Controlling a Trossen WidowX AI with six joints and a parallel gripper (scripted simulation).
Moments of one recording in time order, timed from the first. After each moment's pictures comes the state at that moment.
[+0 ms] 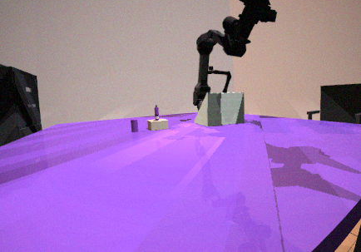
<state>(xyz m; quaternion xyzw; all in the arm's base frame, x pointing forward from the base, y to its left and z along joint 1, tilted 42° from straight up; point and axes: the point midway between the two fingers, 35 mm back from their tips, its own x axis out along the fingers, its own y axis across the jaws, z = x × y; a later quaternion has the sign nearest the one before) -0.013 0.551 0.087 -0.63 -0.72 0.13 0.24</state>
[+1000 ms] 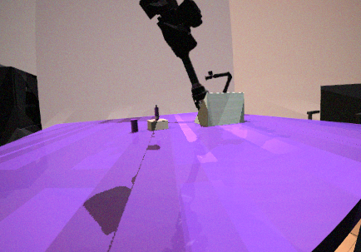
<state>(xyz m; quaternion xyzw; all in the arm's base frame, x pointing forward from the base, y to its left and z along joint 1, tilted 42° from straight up) 0.320 0.433 -0.037 -0.71 0.03 0.46 0.53</state>
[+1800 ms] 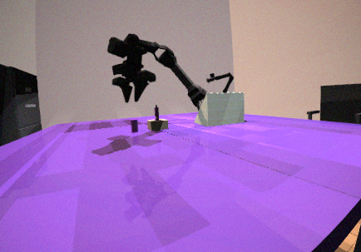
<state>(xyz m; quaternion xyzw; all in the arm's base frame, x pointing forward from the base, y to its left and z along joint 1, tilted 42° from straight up) 0.370 0.131 0.010 -0.43 0.67 0.01 0.61</state>
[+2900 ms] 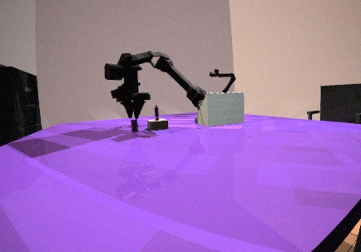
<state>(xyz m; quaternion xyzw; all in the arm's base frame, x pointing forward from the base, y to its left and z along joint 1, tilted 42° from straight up) 0.364 0.036 0.002 -0.37 0.70 -0.11 0.59</state>
